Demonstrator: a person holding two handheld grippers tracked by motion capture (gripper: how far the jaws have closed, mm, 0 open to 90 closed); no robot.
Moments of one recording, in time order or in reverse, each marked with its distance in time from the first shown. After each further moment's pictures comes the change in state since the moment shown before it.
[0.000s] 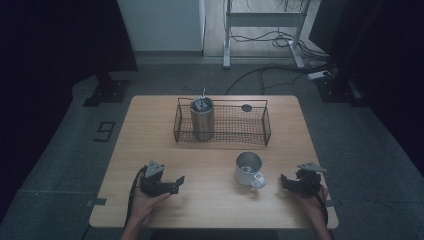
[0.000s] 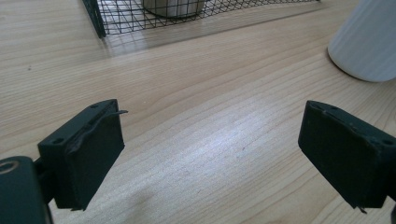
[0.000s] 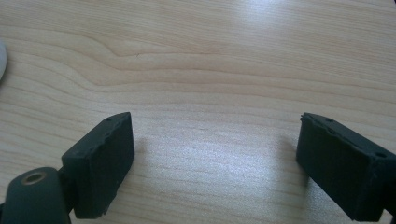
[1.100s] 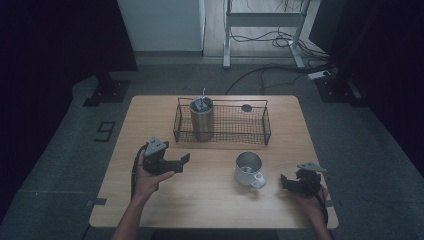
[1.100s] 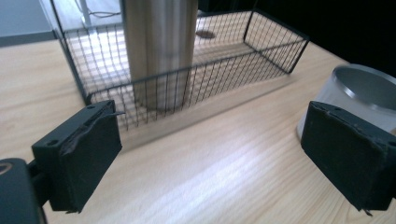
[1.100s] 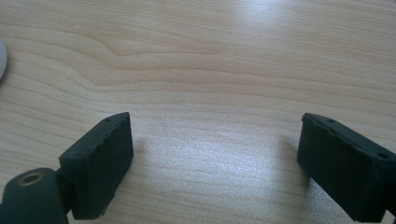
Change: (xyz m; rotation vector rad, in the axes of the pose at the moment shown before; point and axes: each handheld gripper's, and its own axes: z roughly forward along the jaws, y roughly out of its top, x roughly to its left) left arm -0.003 0.070 -0.007 -0.127 -0.043 0.038; right arm 0.000 0.000 0.000 0.001 0.001 -0.003
